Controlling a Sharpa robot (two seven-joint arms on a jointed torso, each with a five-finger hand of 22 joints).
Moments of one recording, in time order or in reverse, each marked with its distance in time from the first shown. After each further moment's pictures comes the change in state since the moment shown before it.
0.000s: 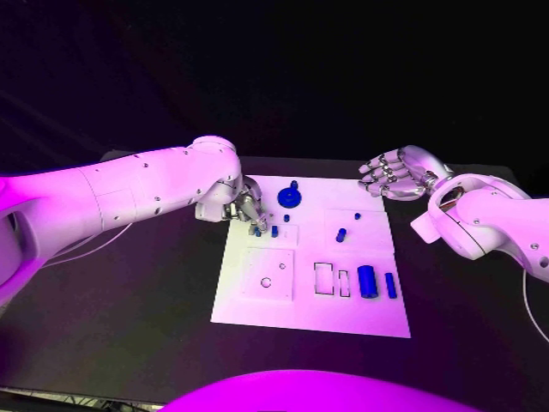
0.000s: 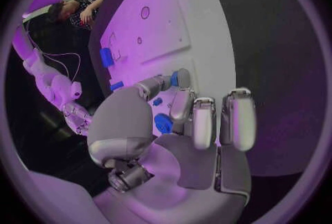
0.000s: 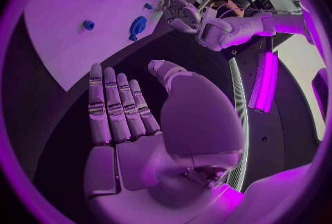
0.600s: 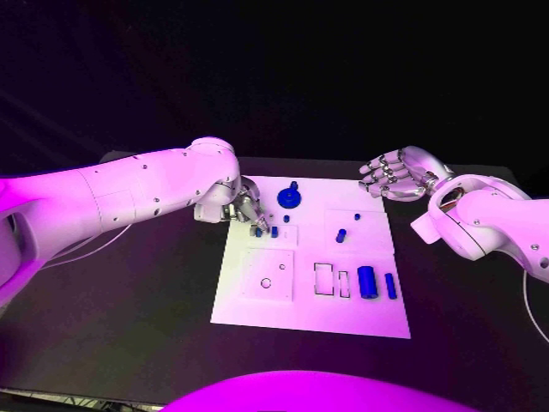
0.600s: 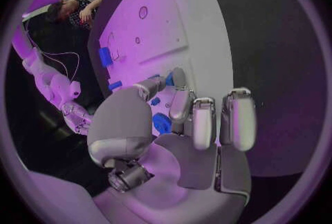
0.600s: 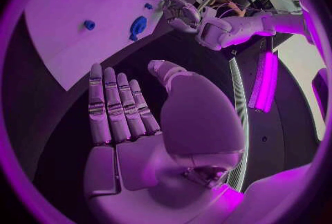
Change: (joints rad) left arm -0.002 -0.003 -0.001 -0.005 0.000 -0.005 0.000; left_hand -0.021 -0.018 -0.121 0.092 -0.145 0.029 -0.023 -0.022 -0.001 0.000 0.000 -0.006 0.006 0.004 -0.004 0.000 0.000 0.000 0.000 0.000 0.000 0.000; right arm 0.000 -0.001 0.000 0.000 0.000 0.000 0.000; right_hand 0.000 0.000 0.003 -0.003 0.004 0.000 0.000 0.000 -0.002 0.007 0.000 -0.005 0.000 0.000 0.000 0.000 -0.005 0.000 0.000 0.000 0.000 -0.003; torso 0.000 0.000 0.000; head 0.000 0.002
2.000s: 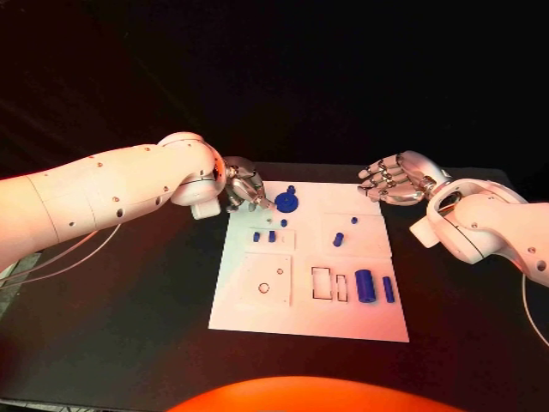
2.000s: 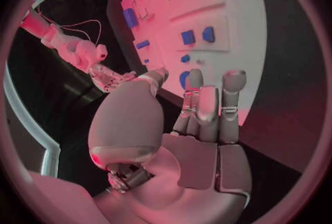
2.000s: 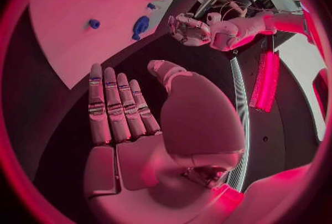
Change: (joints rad) left arm -0.004 -0.139 0.080 0.171 0.078 -0.337 0.158; left_hand 0.279 -0.043 -0.177 0.089 -0.026 -0.309 0.140 -0.106 -0.037 -0.487 0.120 -0.430 -0.530 -0.088 0.091 -0.272 -0.141 0.090 -0.312 0.075 -0.425 -0.420; right arm -0.003 -0.007 0.000 -0.004 0.000 -0.001 -0.001; right_hand 0.000 0.000 0.003 -0.003 0.000 0.000 0.000 -0.004 -0.001 0.000 0.000 -0.004 0.000 0.000 0.000 0.000 -0.004 0.000 0.000 0.000 0.000 -0.003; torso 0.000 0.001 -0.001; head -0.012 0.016
